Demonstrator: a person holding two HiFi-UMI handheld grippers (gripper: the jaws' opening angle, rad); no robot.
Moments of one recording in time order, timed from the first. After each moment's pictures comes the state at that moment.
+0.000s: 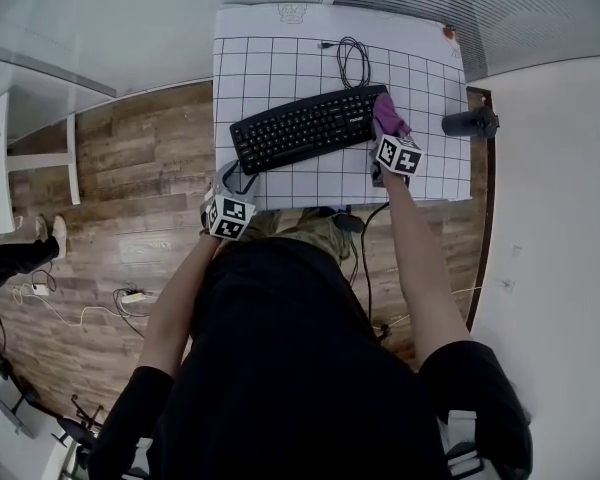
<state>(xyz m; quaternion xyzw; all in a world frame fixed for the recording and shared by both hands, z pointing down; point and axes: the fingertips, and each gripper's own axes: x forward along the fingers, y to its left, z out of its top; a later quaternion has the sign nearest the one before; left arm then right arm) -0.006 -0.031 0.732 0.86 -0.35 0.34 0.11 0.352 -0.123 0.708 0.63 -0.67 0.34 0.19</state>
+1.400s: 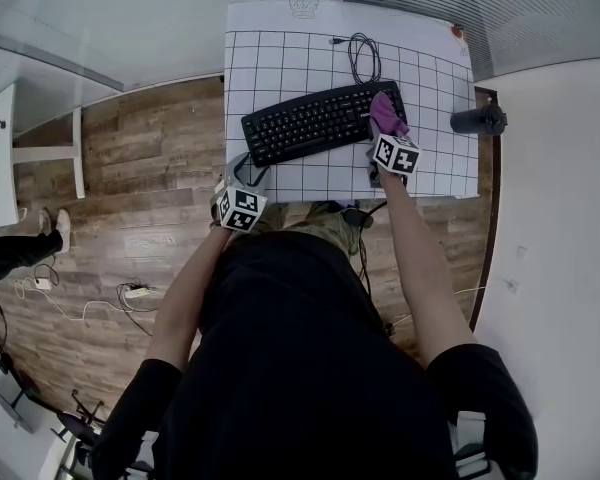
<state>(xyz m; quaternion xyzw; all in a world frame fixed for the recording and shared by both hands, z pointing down) -0.005 -0.032 0.732 0.86 -0.36 0.34 0.11 0.312 -0.112 0.711 0.62 -0.68 0.35 0.19</state>
